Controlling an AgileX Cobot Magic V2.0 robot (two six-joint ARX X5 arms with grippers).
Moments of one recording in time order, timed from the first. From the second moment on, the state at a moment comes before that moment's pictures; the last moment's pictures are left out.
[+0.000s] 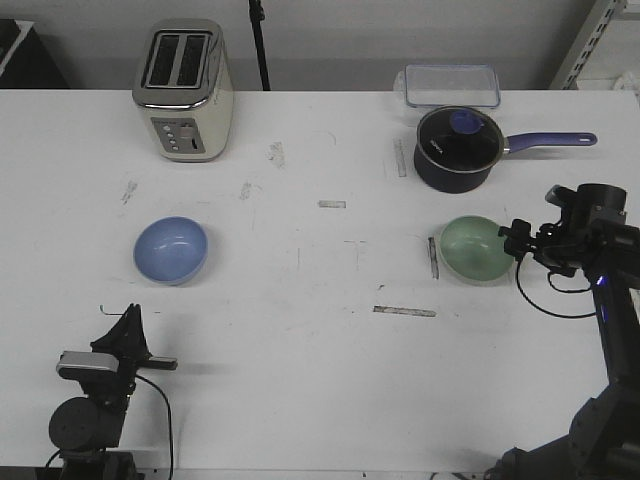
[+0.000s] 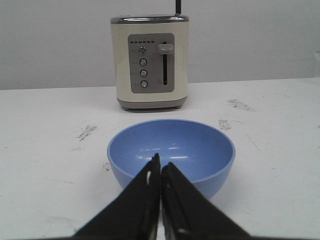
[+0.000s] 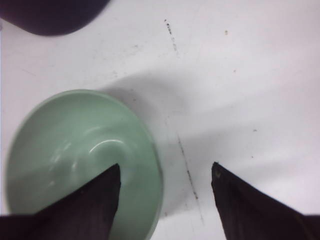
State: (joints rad) left arm -0.04 0.01 0.03 0.15 0.00 0.03; right arm -0.28 1.60 1.32 -0.82 -0.29 0.14
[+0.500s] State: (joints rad) left arm -0.04 0.01 0.03 0.15 0.00 0.03; right arm -0.23 1.70 1.32 -0.79 -0.29 0.14
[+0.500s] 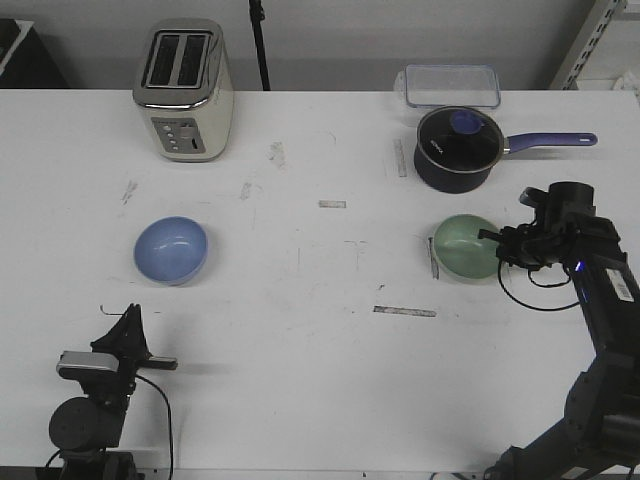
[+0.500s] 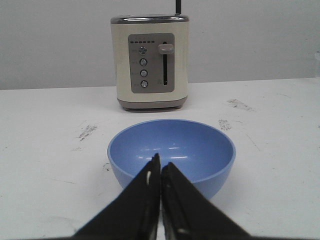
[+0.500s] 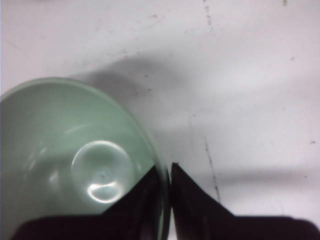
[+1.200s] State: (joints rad) left arm -0.04 0.01 0.03 0.15 0.00 0.03; right arm 0.18 1.60 1.32 -0.72 -0.29 0.34
